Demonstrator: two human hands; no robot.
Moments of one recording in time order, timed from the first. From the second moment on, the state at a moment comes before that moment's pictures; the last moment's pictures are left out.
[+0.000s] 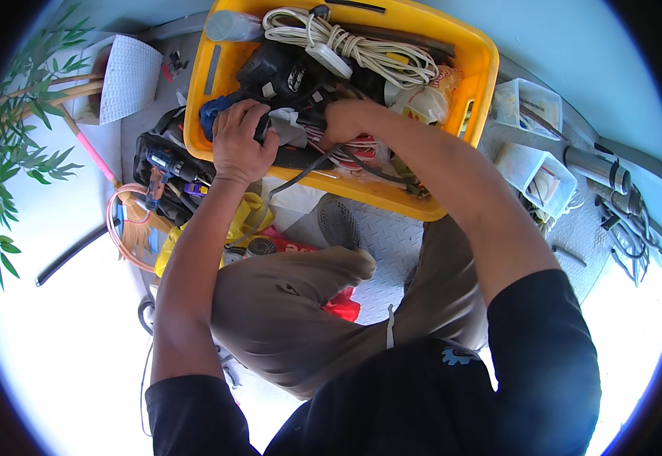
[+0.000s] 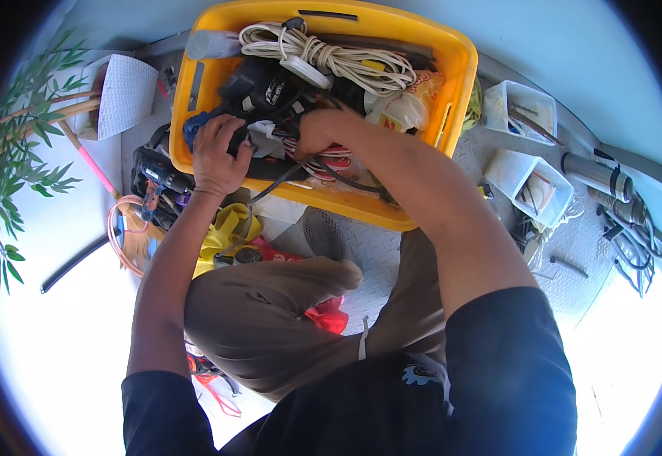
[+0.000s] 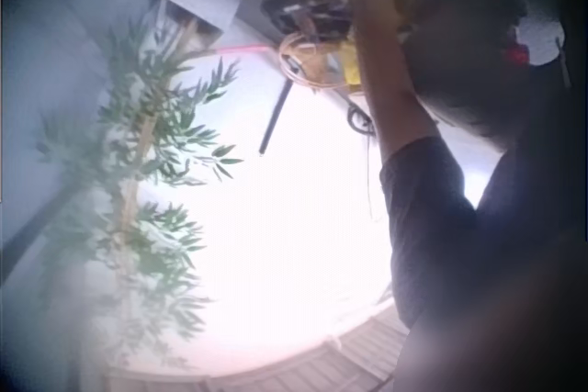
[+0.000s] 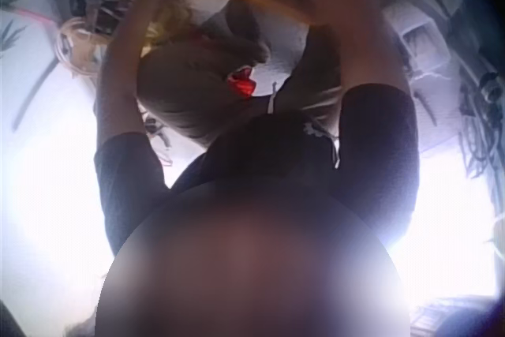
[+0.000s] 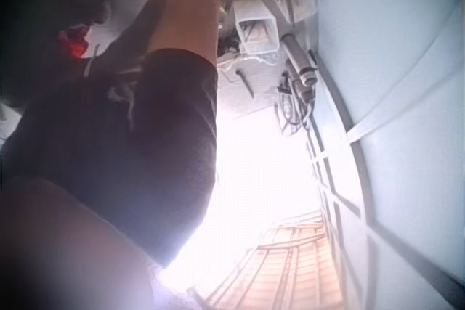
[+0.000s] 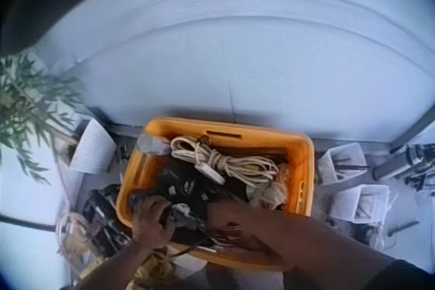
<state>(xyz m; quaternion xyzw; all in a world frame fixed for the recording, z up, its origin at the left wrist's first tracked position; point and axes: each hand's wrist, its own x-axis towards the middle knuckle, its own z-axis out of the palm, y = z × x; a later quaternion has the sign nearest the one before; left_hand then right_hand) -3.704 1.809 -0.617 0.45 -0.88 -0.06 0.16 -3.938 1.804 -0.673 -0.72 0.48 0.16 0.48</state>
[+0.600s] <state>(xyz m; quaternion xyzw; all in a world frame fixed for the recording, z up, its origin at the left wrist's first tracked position) -3.704 1.800 -0.619 0.53 -0.84 -0.03 0.12 -3.998 1.694 -0.704 -0.59 0.40 0.15 0.69</state>
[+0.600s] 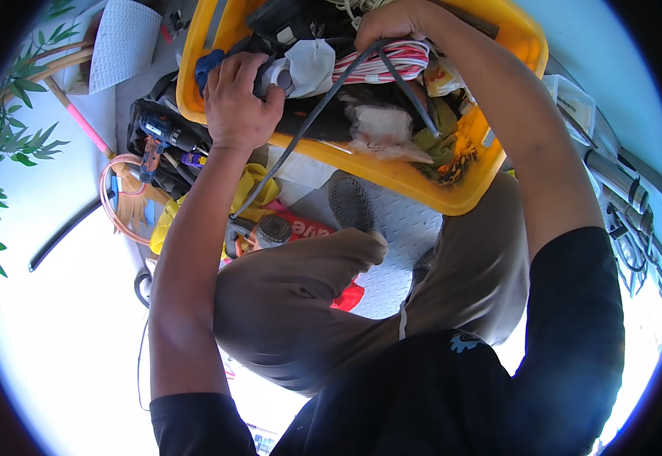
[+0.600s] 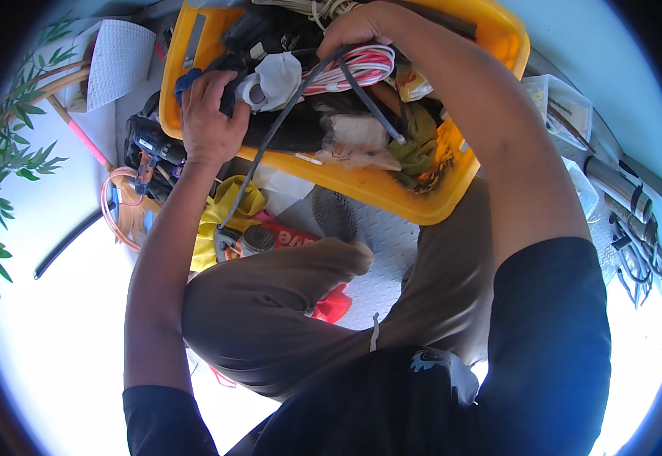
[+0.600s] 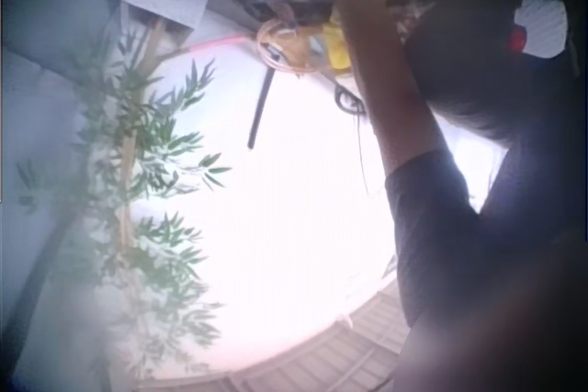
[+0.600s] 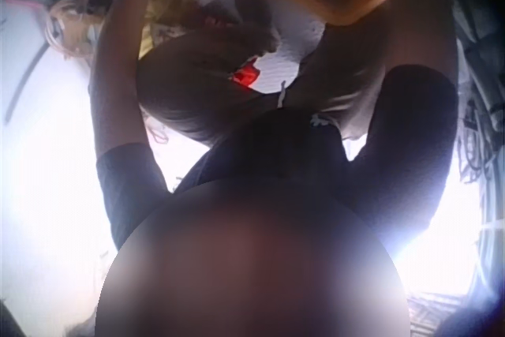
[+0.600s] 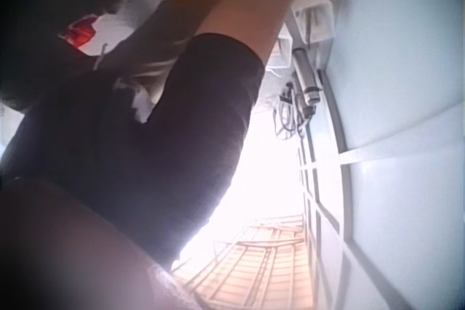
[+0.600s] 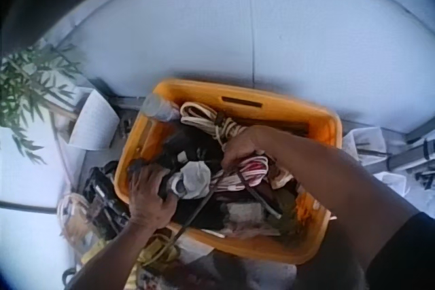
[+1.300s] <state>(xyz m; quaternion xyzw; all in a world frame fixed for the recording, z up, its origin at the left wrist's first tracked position) -3.697 1.796 -0.622 0.47 -0.87 -0.07 0.12 -4.111 1.891 -0.582 -0.49 0.85 -0.18 0.10</state>
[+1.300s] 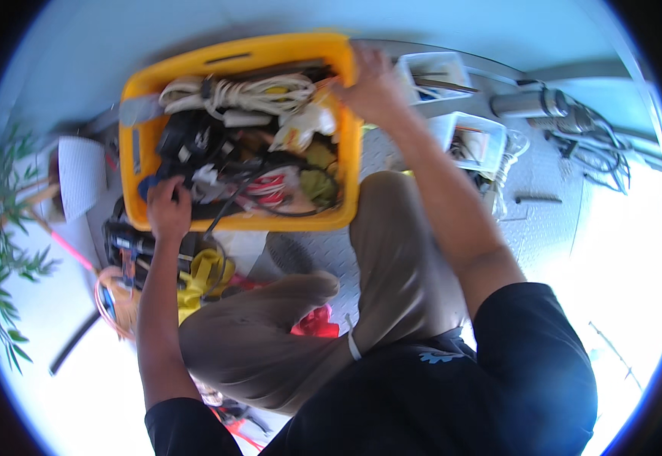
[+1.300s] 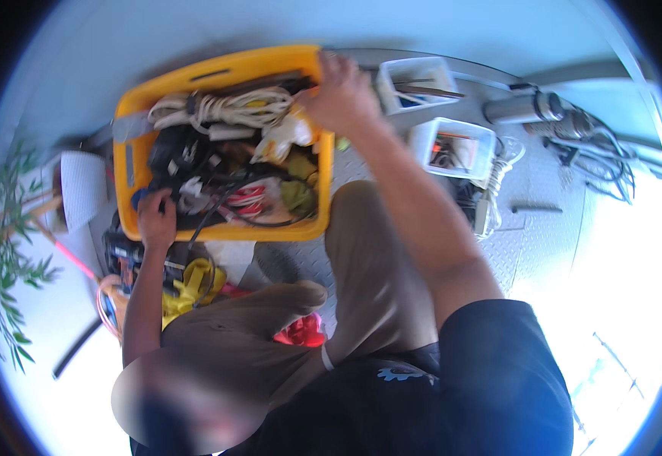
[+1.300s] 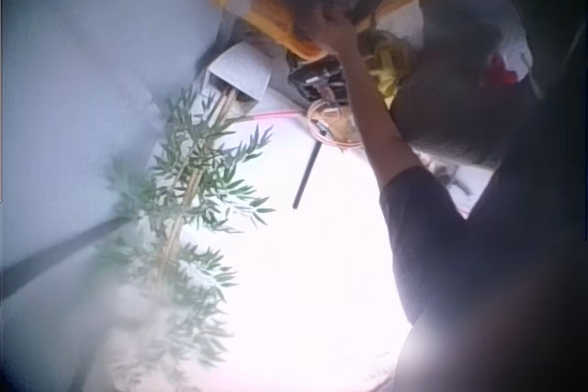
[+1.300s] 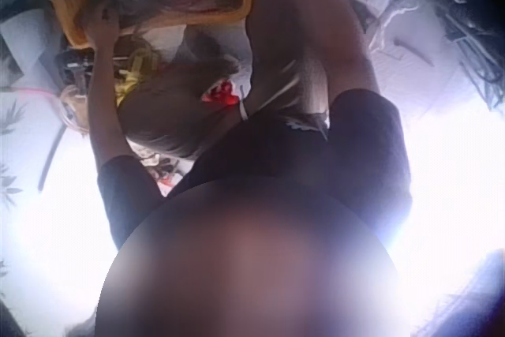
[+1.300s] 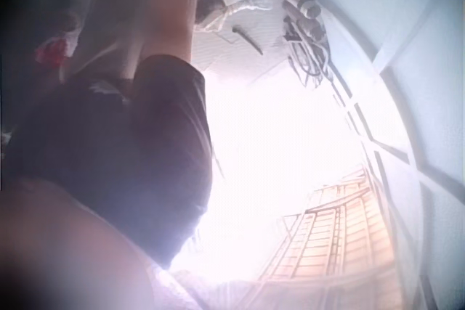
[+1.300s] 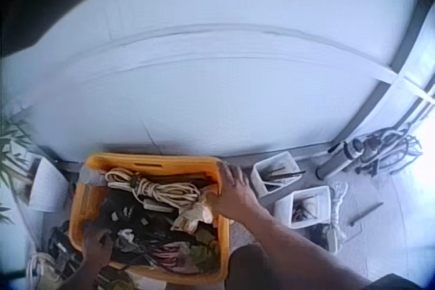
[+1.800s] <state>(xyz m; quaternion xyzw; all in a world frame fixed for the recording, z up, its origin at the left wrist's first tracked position) -3.670 1.766 -0.643 0.45 -0.89 -0.04 -0.05 -4.101 1.913 -0.614 -0.37 0.79 -0.35 0.34</state>
